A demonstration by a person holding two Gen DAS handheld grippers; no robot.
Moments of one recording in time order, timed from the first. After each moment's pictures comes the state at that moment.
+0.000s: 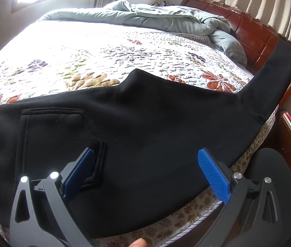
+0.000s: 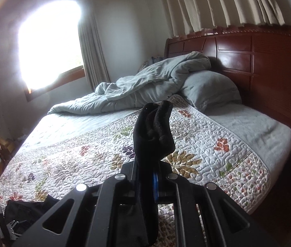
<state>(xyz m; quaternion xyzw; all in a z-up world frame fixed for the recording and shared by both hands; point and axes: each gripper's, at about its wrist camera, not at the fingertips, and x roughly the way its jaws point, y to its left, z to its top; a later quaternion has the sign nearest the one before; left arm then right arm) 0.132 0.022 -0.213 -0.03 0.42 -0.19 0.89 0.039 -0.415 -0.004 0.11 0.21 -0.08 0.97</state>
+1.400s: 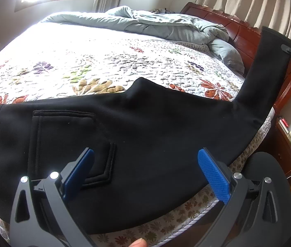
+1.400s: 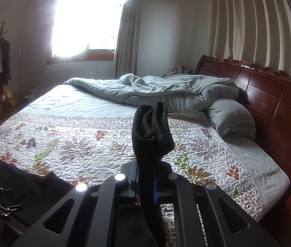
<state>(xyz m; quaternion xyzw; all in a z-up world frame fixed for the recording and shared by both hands) 0.123 0.040 -0.202 -0.05 0.40 -0.20 0.89 0.059 -0.300 -0.001 -0.05 0.22 -0.03 0.97</state>
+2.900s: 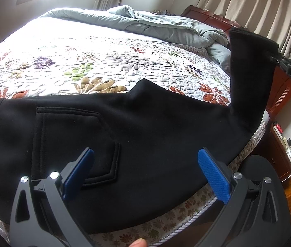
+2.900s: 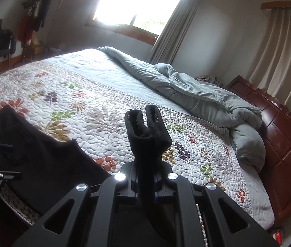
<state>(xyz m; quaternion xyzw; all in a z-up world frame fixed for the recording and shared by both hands) 0.124 0.054 -0.202 -0.08 0.40 -0.21 0.89 0.077 -0.158 -0.060 -0.23 0.26 0.04 0.94</state>
